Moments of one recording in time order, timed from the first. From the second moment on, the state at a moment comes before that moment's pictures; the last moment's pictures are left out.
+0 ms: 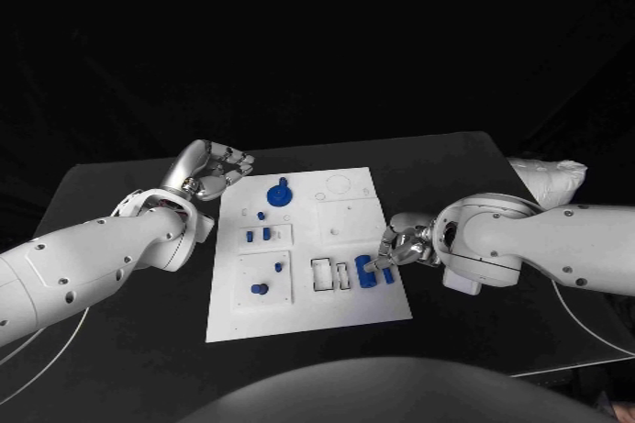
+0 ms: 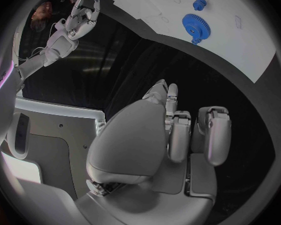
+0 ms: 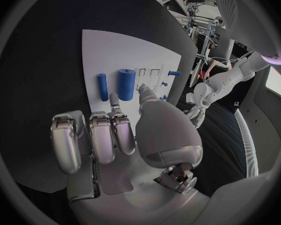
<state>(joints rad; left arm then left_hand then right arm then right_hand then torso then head) 1.21 -0.65 -0.22 1.27 -0.76 -0.69 0.38 1.69 -0.01 0.13 0.29 0.18 1.11 0.13 0.07 0.09 1.16 0.08 0.07 0.06 1.47 0.02 1.58 1.31 0.02 1.47 0.13 1.54 1.31 1.22 -1.11 -0.24 1.92 -0.98 -0.12 -0.63 1.17 0.02 -0.06 0.18 0.28 0.75 0.16 0.43 0.33 1.47 0.10 1.57 1.31 1.47 0.03 1.57 1.31 0.01 1.47 0.13 1.57 1.31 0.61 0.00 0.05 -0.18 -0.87</state>
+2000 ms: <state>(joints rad) 1.21 -0.65 -0.22 1.28 -0.76 -0.69 0.38 1.69 -0.01 0.14 0.29 0.18 1.11 0.13 0.07 0.09 1.16 0.08 0.07 0.06 1.47 0.02 1.58 1.31 0.02 1.47 0.13 1.54 1.31 1.20 -0.97 -0.23 1.85 -1.00 -0.10 -0.68 1.18 0.01 0.06 0.06 0.34 0.59 0.18 0.52 0.47 1.47 0.12 1.57 1.31 1.47 0.05 1.57 1.31 0.01 1.47 0.15 1.57 1.31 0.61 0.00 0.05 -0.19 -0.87</state>
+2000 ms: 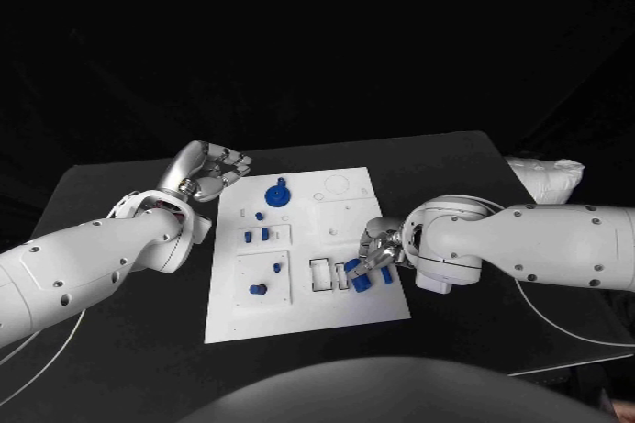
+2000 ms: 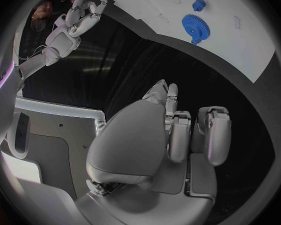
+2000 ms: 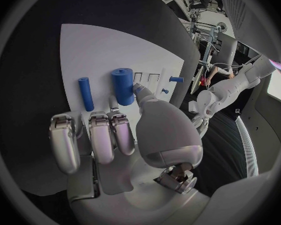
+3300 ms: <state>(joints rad) 1.21 -0.65 -0.22 1.28 -0.76 -0.68 0.38 1.69 -0.01 0.14 0.29 0.18 1.11 0.13 0.07 0.09 1.16 0.08 0.07 0.06 1.47 0.02 1.58 1.31 0.02 1.47 0.13 1.54 1.31 1.19 -0.96 -0.23 1.85 -1.07 -0.06 -0.68 1.21 -0.02 0.17 -0.03 0.40 0.59 0.17 0.53 0.61 1.47 0.12 1.57 1.31 1.47 0.05 1.57 1.31 0.01 1.47 0.15 1.57 1.31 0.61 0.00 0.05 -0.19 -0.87</state>
